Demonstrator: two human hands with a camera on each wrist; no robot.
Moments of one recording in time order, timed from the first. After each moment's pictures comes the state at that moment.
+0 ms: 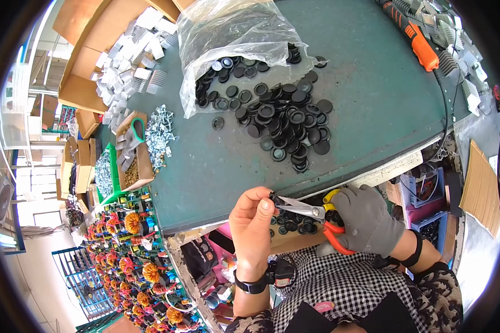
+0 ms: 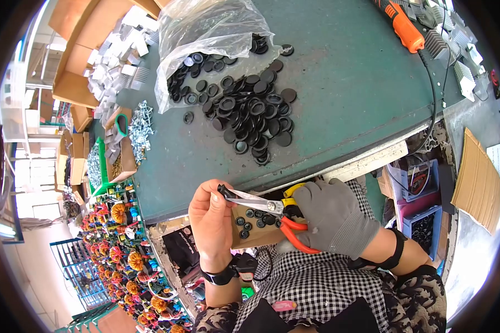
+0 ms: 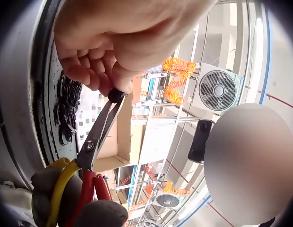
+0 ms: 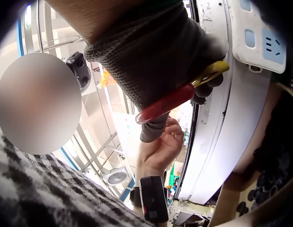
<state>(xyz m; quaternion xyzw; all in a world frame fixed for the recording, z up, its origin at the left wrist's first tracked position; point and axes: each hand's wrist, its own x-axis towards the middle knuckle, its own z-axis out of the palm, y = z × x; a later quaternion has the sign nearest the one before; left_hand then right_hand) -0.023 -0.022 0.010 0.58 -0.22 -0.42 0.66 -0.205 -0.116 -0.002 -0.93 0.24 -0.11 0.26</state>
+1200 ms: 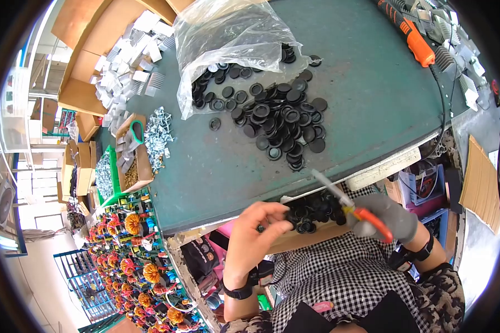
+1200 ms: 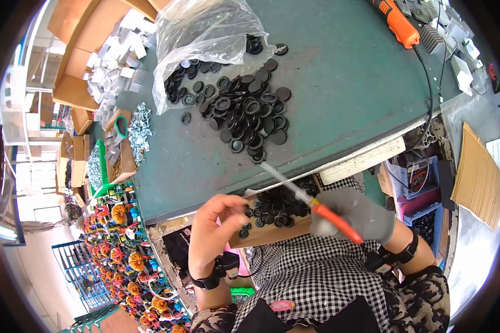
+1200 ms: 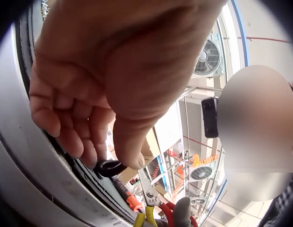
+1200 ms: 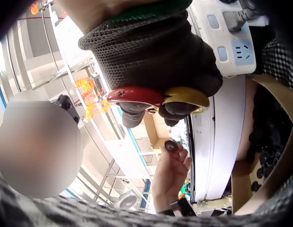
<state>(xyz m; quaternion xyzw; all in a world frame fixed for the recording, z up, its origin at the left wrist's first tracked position) -0.010 -0.010 0.026 0.70 -0.45 -0.42 0.36 -0.247 -0.131 -0.005 -0.66 0.23 -0.01 0.71</state>
